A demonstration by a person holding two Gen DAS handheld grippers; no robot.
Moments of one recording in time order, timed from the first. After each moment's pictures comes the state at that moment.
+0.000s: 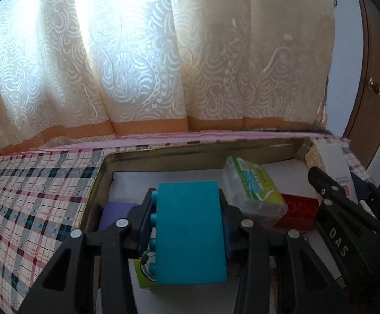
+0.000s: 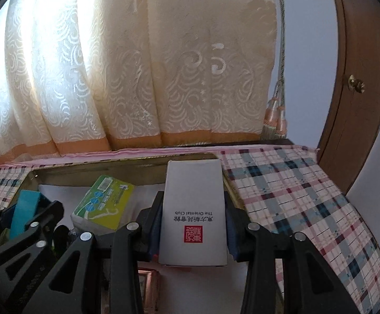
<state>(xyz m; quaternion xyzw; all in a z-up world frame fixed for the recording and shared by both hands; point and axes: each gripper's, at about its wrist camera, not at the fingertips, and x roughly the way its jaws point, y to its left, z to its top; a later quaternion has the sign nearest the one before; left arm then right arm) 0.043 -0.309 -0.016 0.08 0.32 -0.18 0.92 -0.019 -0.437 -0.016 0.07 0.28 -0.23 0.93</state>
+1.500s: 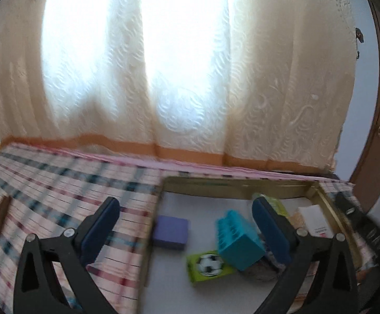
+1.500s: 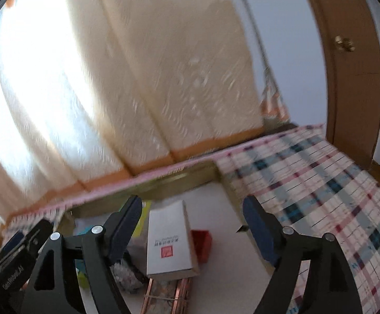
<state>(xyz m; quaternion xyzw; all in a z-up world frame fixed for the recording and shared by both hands) 0.024 -0.240 0.016 0.00 0.25 -0.13 0.96 -0.064 -0.455 -0.001 0.21 0.20 -0.21 0.93</state>
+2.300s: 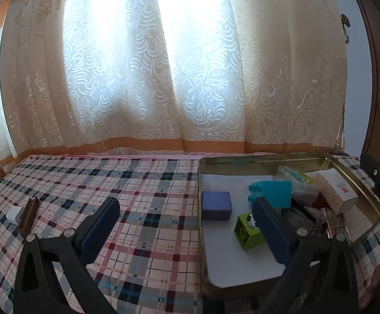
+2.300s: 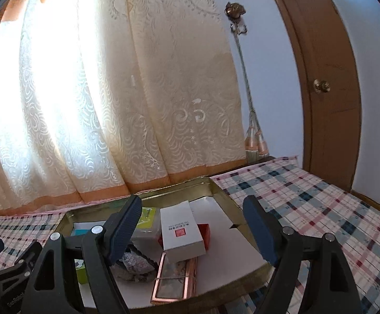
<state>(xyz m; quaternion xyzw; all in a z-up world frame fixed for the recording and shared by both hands) -0.005 -0.197 -0.006 0.05 0.22 -0.13 0.97 -0.106 -0.389 0.003 0.13 0.11 -0.28 0.95</state>
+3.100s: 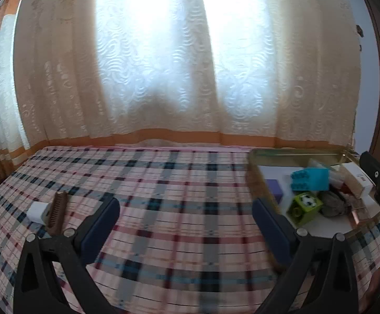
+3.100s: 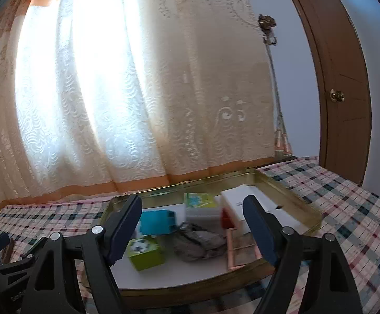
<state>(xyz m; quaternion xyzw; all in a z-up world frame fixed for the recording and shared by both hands) 0.005 -0.114 -0.007 0.04 0.23 -0.10 0.97 -0.089 -0.300 0.004 0.10 0.11 -0.24 0.96</state>
